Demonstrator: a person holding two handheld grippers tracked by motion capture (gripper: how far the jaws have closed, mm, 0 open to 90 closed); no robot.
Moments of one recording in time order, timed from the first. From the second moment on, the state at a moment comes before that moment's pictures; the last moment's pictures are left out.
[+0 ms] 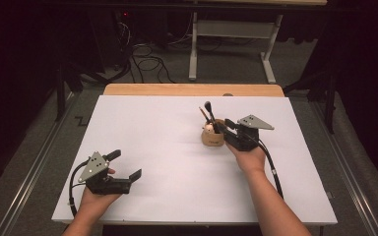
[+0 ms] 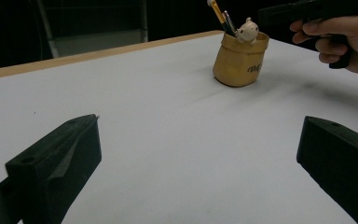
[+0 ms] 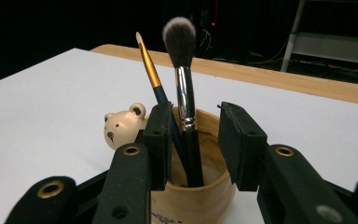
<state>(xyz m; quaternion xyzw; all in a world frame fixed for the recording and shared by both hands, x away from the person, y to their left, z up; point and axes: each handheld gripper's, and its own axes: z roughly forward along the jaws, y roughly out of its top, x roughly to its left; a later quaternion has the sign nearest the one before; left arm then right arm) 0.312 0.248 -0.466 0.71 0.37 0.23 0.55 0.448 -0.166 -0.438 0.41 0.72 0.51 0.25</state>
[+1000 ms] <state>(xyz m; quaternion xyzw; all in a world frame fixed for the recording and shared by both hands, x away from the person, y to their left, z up) 0.312 0.246 -0.467 0.71 0.37 0.22 0.55 0.407 -0.178 -0.435 0.38 0.73 0.52 0.24</state>
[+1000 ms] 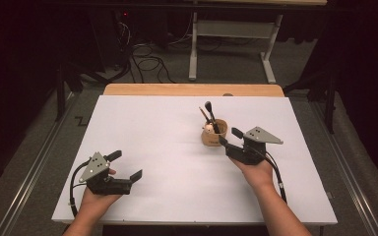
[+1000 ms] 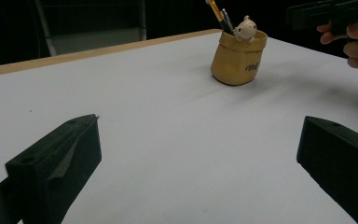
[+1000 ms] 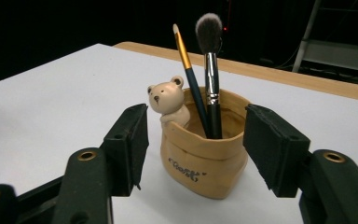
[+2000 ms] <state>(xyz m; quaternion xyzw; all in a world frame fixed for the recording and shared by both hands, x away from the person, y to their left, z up) 0.312 0.249 -0.467 0.71 0.38 0.22 0.55 0.368 -0.206 -0.435 0.37 0.73 0.53 0.25</state>
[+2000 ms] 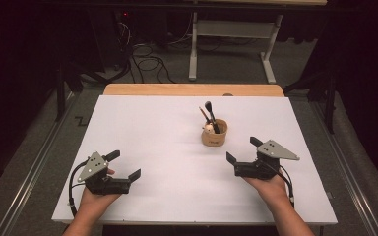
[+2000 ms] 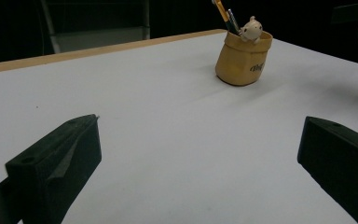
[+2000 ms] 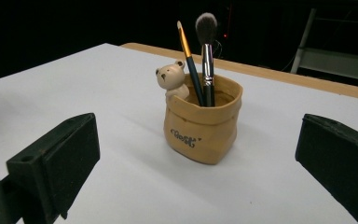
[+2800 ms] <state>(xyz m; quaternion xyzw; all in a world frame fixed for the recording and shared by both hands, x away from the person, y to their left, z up) 0.309 0.240 -0.469 0.71 0.39 0.22 0.54 0.327 -0.262 -0.452 0.39 0.70 0.53 0.27</state>
